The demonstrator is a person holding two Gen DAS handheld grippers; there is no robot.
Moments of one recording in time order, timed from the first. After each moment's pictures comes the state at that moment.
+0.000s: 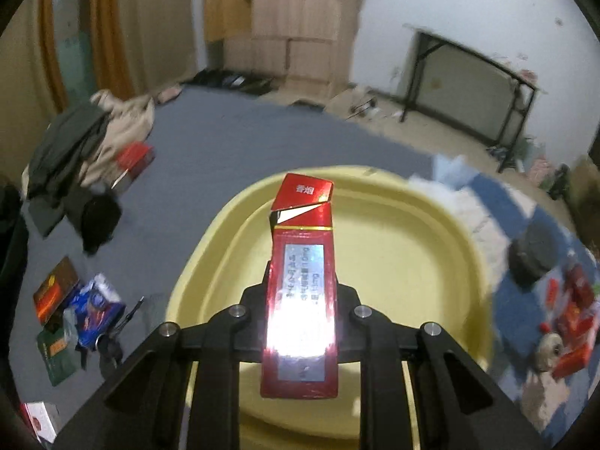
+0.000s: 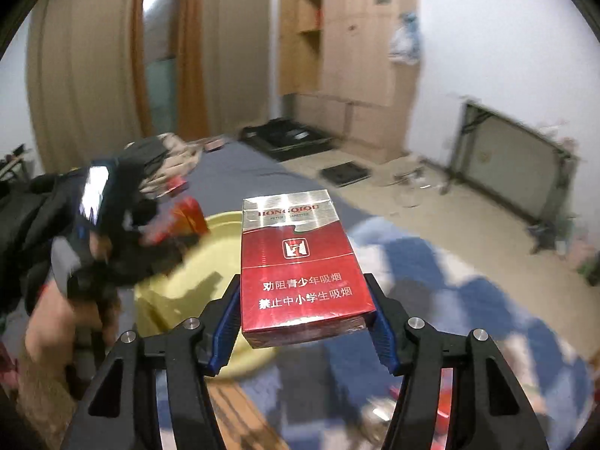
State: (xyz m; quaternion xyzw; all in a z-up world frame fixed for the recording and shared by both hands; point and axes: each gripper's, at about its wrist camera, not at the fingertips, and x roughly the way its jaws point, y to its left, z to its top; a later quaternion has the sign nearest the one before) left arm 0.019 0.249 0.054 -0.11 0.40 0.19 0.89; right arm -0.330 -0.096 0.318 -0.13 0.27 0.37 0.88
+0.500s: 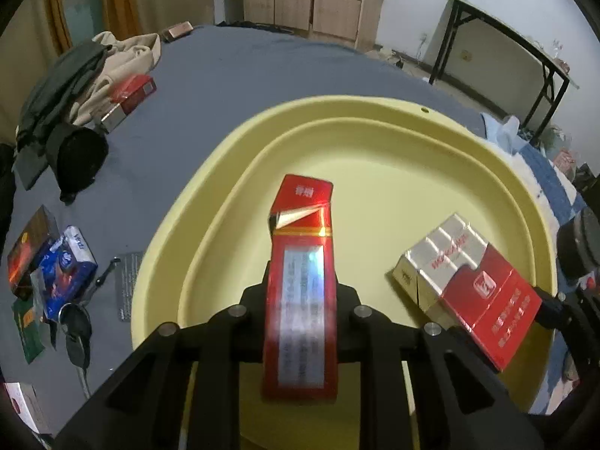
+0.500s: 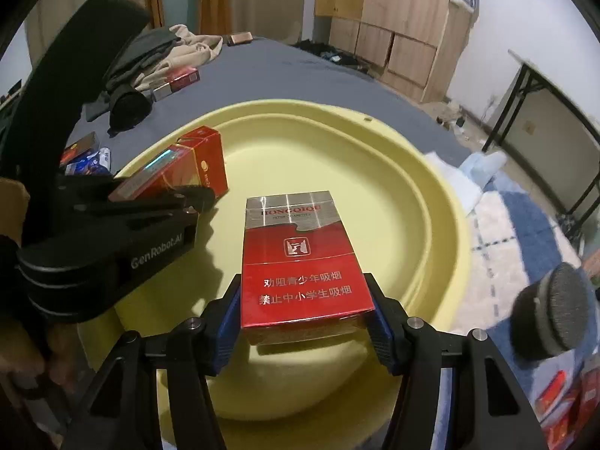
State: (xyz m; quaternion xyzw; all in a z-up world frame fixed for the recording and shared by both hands) left arm 0.035 0.265 0.001 -0.14 0.46 0.21 0.85; right arm -0.283 0.052 0.197 -0.23 0.38 0.37 0.82
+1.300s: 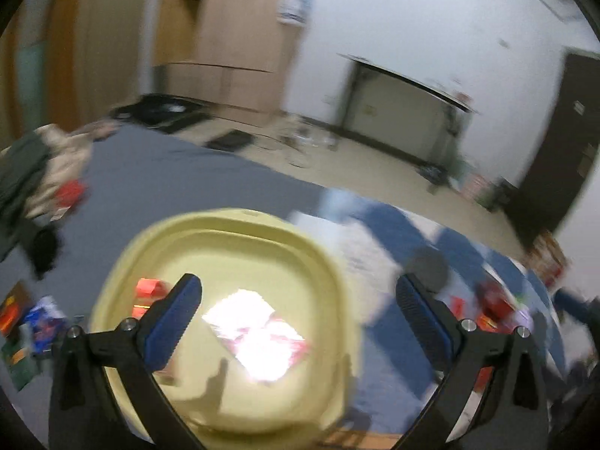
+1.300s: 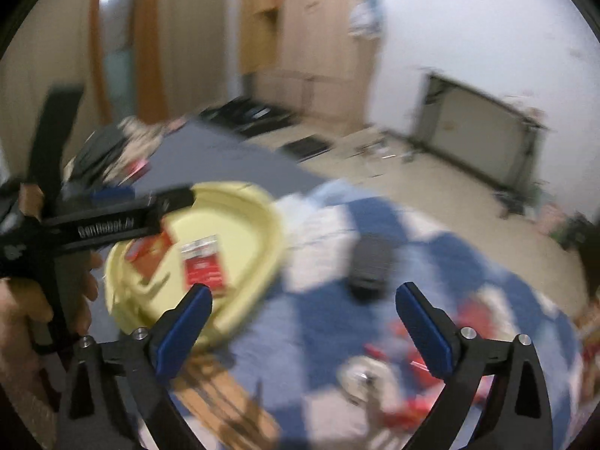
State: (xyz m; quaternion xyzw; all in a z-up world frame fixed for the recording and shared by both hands) left arm 0.020 0.164 0.113 -0.13 0.33 0.04 0.93; right arm -0.332 -0.135 0.316 -0.12 0.30 0.25 0.91
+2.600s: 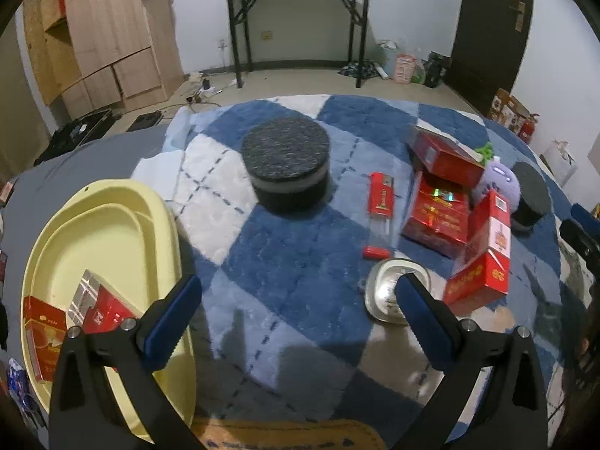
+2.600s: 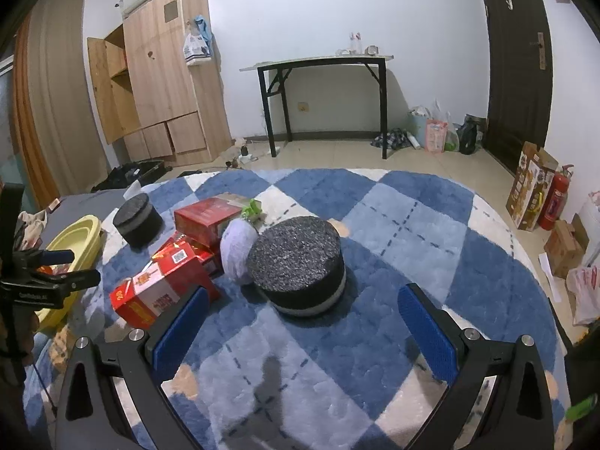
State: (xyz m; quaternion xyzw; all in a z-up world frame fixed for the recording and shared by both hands) left arm 0.053 0.032 0.041 0.04 0.44 -0.09 0.89; right arm -0.329 -0.357 0.218 0.04 0.29 0.06 0.95
